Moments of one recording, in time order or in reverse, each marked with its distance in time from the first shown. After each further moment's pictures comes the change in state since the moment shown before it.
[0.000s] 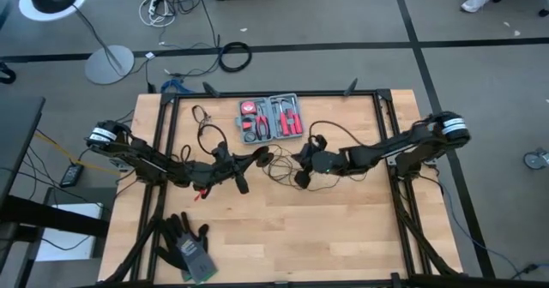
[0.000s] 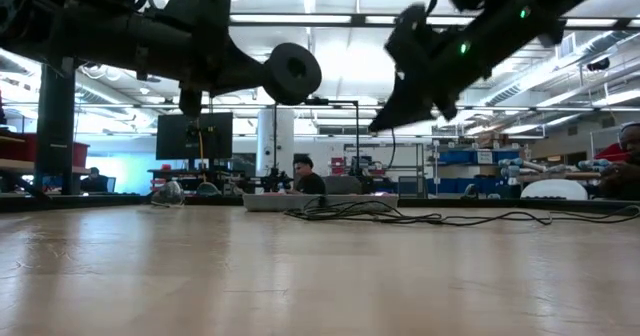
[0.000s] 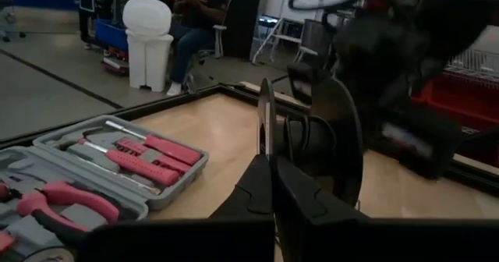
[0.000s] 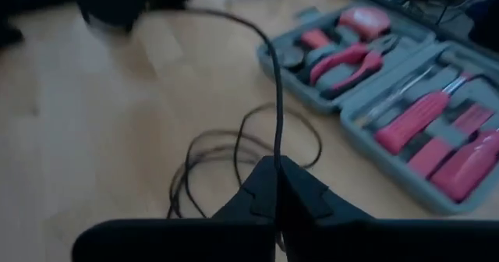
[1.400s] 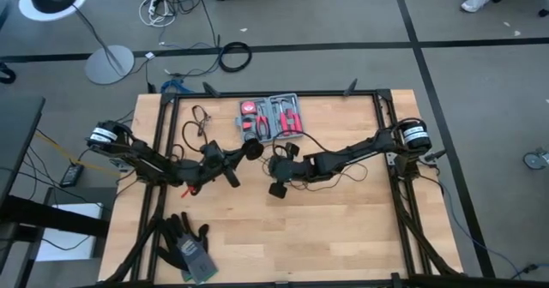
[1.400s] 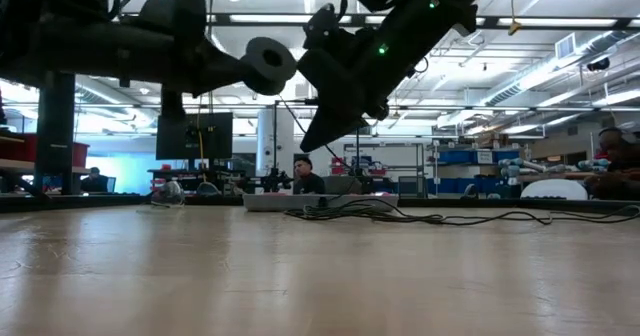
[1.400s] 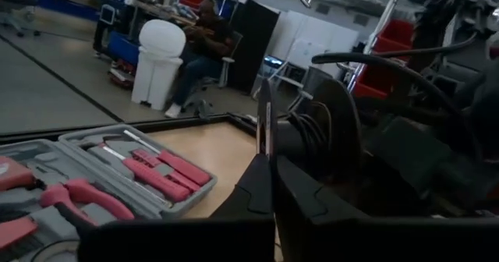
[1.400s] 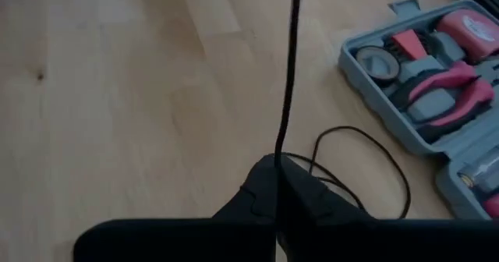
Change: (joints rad) left arm -0.002 0.000 -0.149 0.327 -0.068 -0.050; right arm 0.018 0.387 0.455 -0.257 -0.075 -0.104
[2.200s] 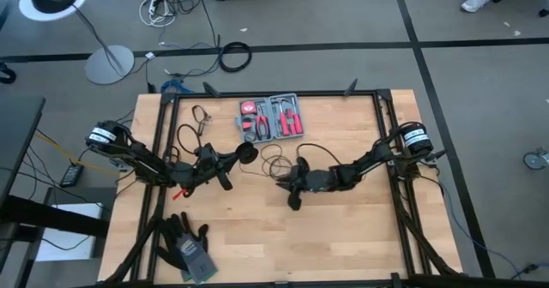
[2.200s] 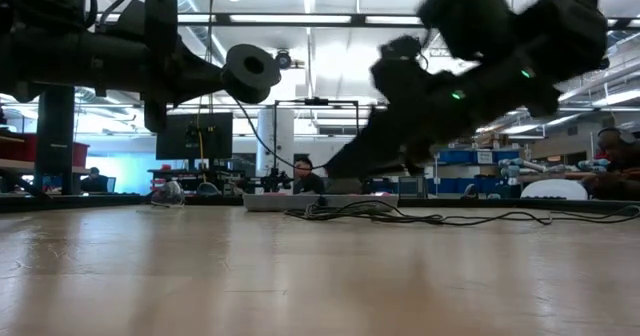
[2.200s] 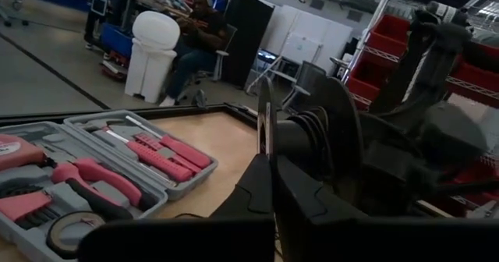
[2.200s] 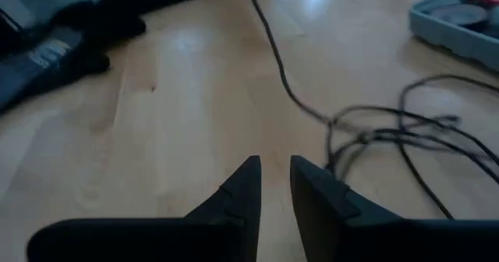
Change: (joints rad) left arm -0.043 -0.001 -0.081 0.057 -0.016 -0.026; right arm 0.072 0.000 -0.526 0.901 -0.094 0.140
